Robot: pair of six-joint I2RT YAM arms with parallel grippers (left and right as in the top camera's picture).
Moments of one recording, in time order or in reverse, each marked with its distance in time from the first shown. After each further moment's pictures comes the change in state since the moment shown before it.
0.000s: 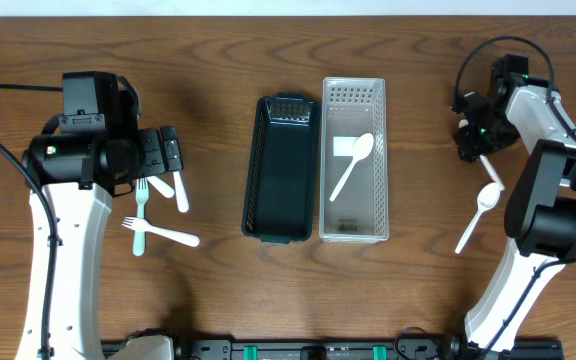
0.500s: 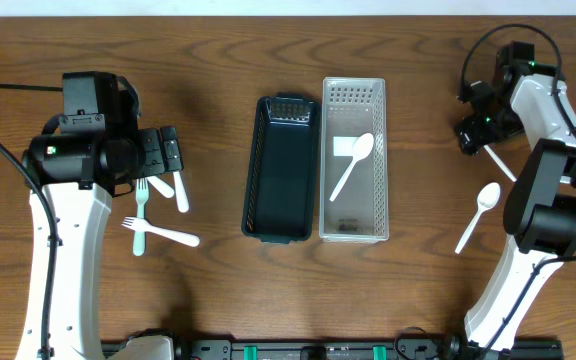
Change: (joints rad) left arm 0.000 0.000 0.000 0.000 0.000 0.000; right arm 0.000 0.019 0.097 -0.067 0.042 0.023
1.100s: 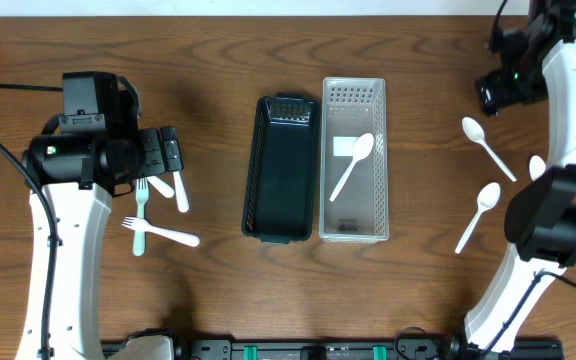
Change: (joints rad) left arm 0.000 0.000 0.000 0.000 0.000 0.000; right arm 0.005 -0.047 0.383 -0.341 -0.003 0.129
